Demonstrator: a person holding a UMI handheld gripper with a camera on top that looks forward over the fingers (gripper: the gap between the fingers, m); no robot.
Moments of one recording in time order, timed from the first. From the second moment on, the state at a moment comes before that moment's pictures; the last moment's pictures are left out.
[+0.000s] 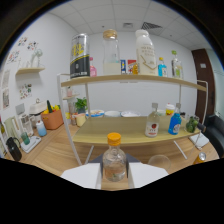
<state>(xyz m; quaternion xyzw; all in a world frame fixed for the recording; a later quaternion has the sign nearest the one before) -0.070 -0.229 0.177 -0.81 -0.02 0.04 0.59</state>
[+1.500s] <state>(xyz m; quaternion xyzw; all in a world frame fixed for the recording) -0.065 -0.265 0.143 -0.84 -0.05 0.05 0.54</state>
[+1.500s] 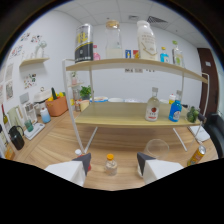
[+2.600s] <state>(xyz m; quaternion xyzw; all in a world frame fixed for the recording) 0.123 -0.117 0.377 -0.76 0.01 0.02 0.65</state>
